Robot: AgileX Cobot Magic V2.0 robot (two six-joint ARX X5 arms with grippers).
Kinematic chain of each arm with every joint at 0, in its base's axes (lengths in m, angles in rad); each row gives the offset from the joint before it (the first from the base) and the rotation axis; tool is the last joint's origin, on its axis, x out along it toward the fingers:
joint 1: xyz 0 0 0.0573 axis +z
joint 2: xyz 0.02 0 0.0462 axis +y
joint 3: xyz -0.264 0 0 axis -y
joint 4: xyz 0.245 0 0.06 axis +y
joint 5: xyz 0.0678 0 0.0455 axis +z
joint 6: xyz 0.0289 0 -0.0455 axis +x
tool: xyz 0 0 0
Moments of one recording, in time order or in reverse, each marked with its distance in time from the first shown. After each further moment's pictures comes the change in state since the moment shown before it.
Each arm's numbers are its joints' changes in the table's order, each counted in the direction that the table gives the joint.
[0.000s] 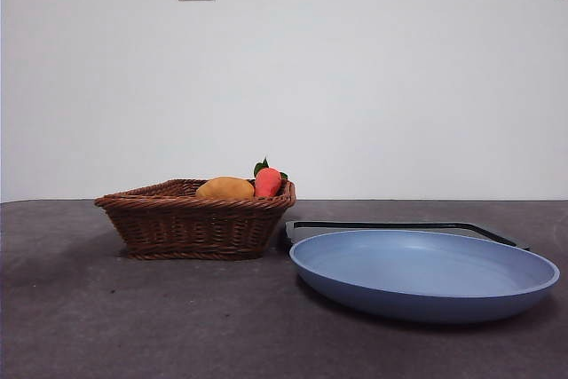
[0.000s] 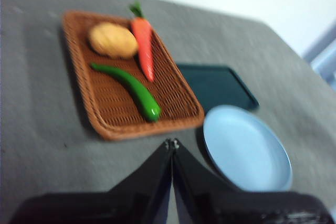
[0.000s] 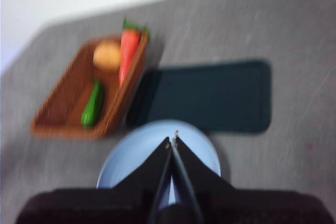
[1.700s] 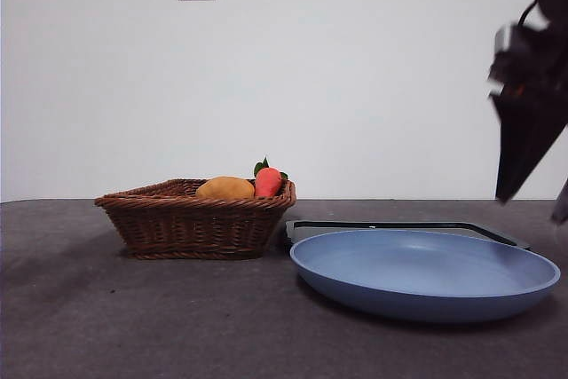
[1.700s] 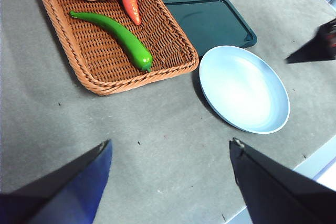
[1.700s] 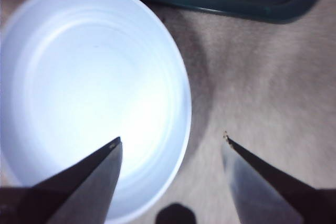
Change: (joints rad) left arm -0.012 0.129 0.158 0.296 -0.026 0.249; right arm 0.053 0.863 0.168 0.064 0.003 -0.216
